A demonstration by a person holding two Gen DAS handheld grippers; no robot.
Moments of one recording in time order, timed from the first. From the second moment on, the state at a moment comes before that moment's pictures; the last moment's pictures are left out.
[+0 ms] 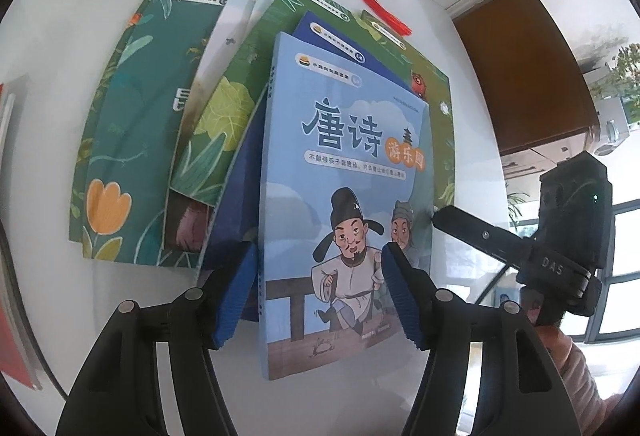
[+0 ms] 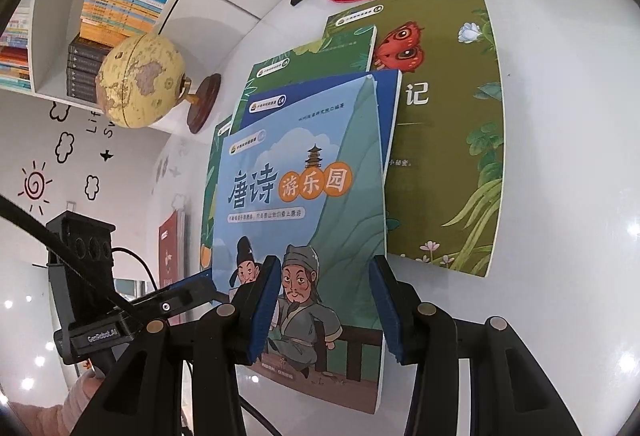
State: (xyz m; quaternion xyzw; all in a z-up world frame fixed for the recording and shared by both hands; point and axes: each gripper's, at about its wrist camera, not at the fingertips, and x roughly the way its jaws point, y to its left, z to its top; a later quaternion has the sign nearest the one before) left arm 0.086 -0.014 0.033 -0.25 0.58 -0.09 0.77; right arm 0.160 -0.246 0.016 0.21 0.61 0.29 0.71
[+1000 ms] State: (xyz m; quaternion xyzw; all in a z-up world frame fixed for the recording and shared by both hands) left arm 0.067 -0.026 0.037 -0.26 0.57 -0.08 0.78; right arm 0.148 -0.274 0.008 0.33 0.58 0.40 0.63
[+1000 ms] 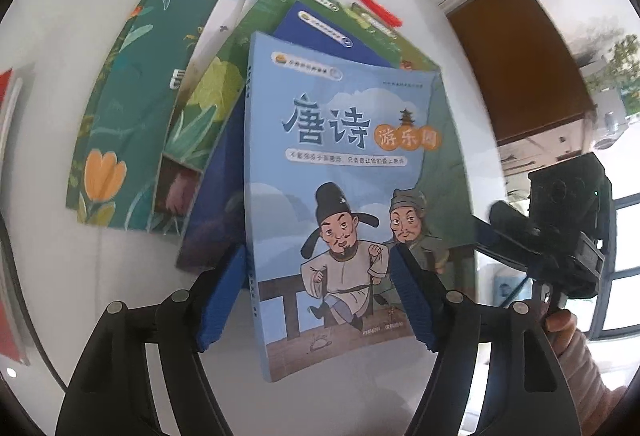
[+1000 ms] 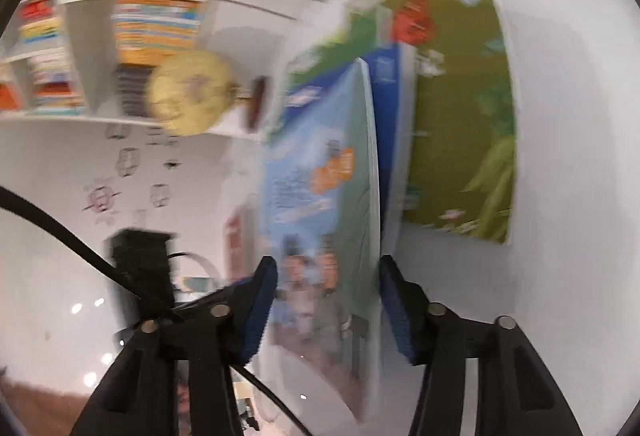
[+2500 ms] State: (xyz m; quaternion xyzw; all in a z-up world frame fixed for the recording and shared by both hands) left arm 0.026 -0.015 0.090 -0.05 0.51 -0.06 0.86; right arm 0.089 -0.157 0.053 0.12 0.58 0.39 0.70
